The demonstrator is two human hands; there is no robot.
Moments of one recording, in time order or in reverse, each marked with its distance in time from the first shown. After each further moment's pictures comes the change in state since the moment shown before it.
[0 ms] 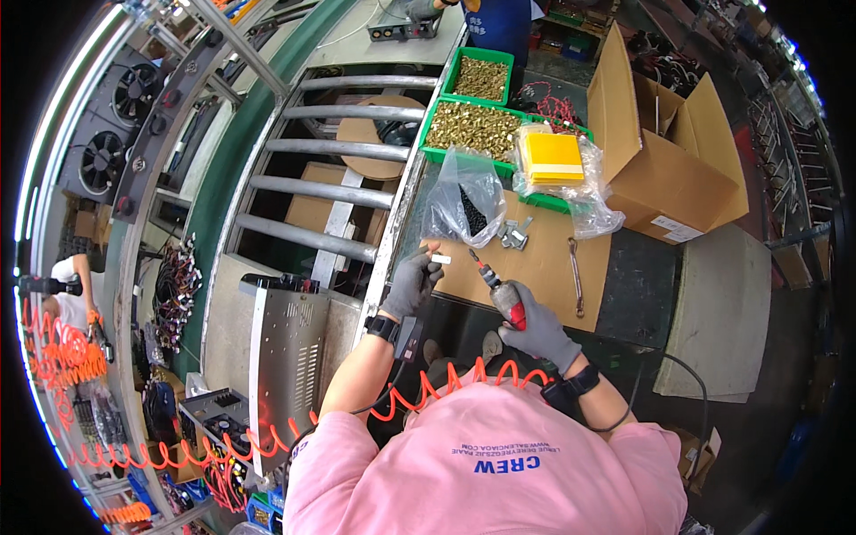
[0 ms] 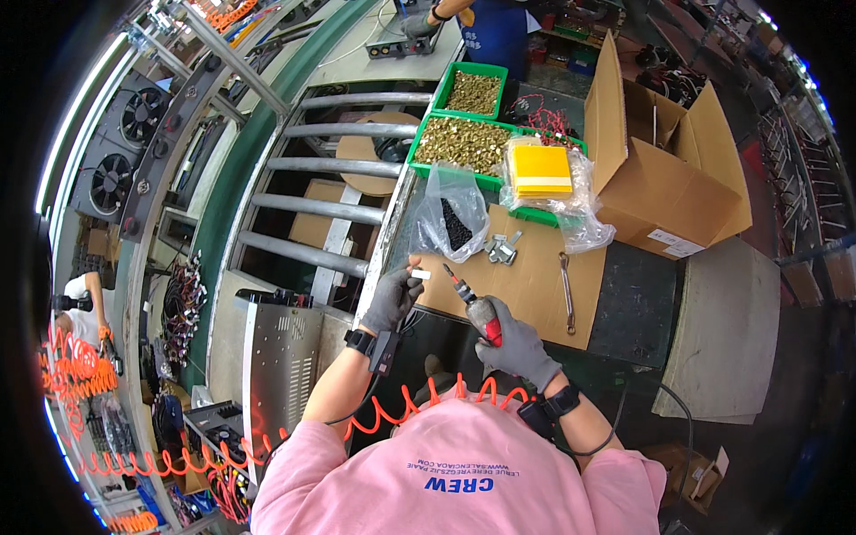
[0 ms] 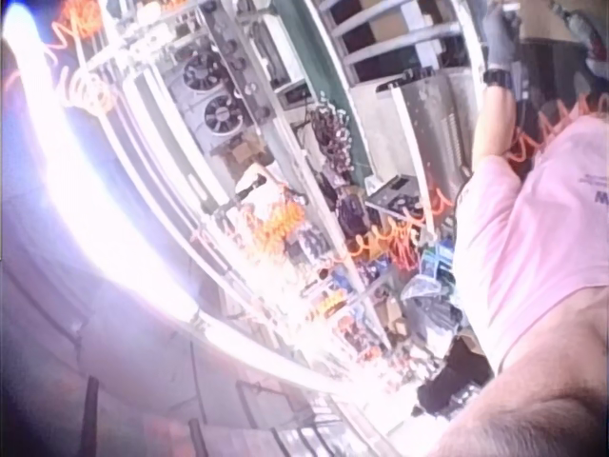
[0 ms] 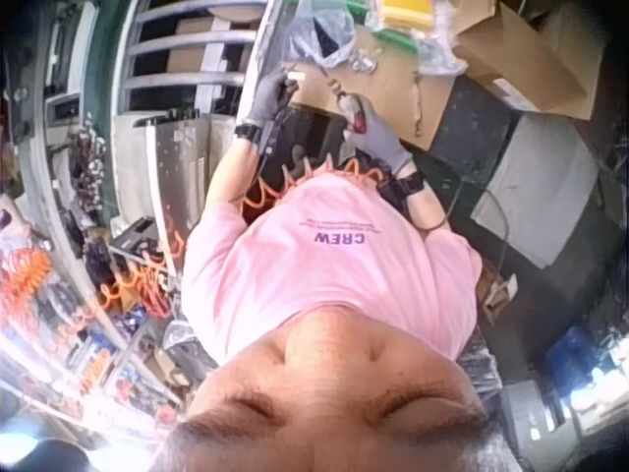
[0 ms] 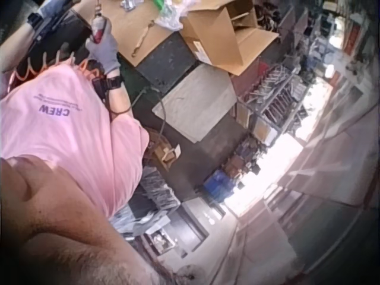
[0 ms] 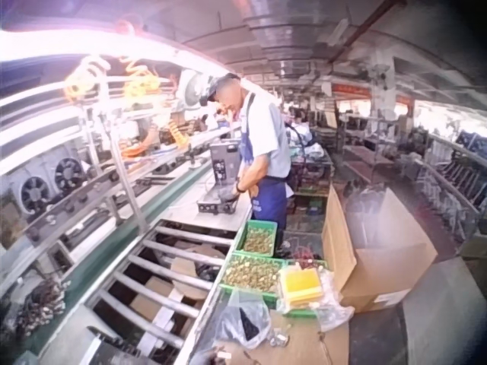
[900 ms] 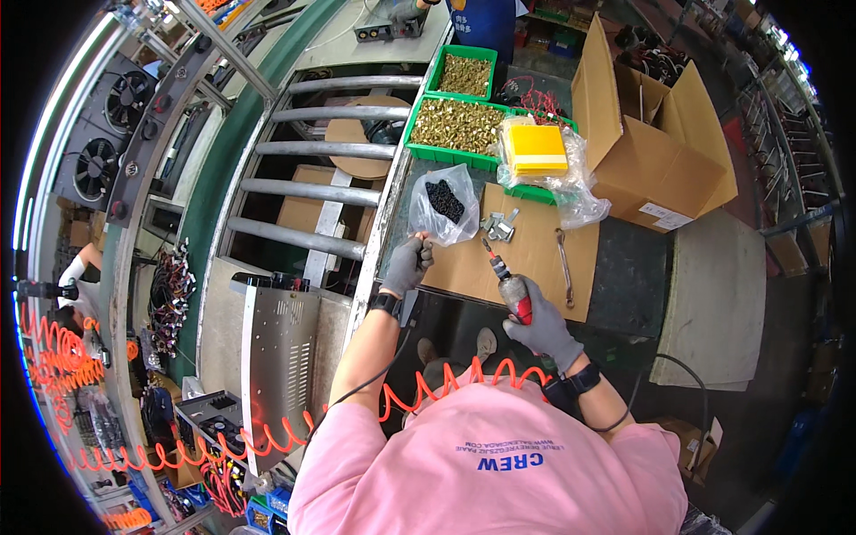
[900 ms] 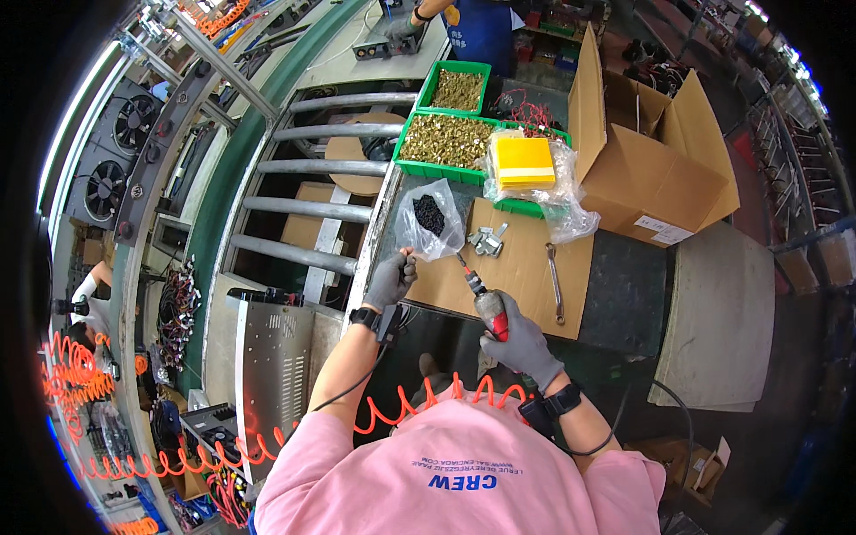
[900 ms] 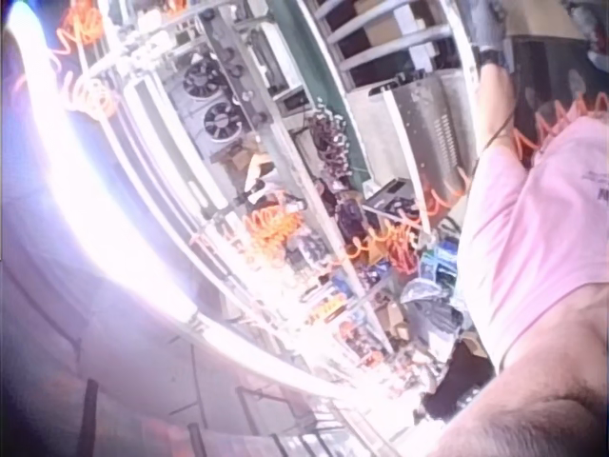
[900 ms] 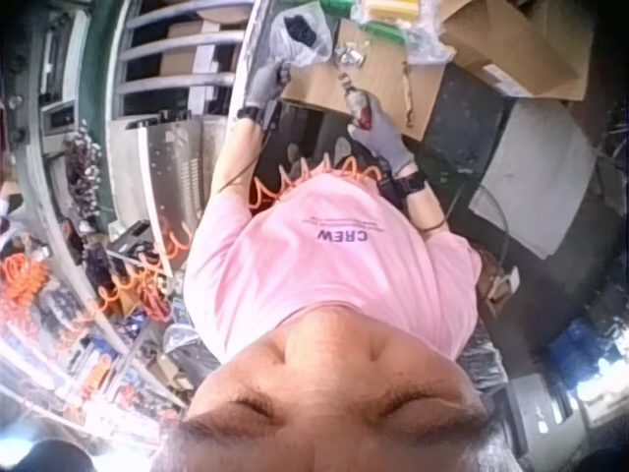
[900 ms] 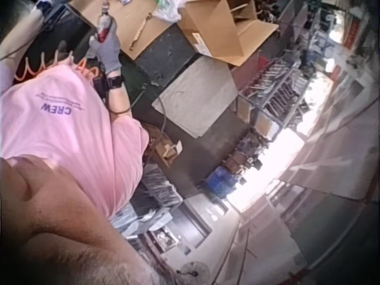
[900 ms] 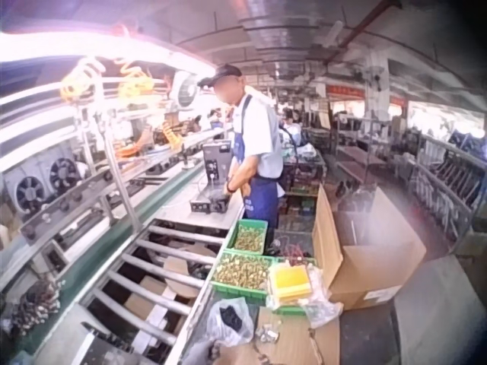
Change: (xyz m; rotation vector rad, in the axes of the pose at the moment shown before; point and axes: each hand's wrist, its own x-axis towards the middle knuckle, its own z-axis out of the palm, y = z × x) left_hand 0.048 -0.013 -0.030 0.014 -0.062 -0.081; right_hand -0.022 0.013 -0.007 0.118 0.048 0.167
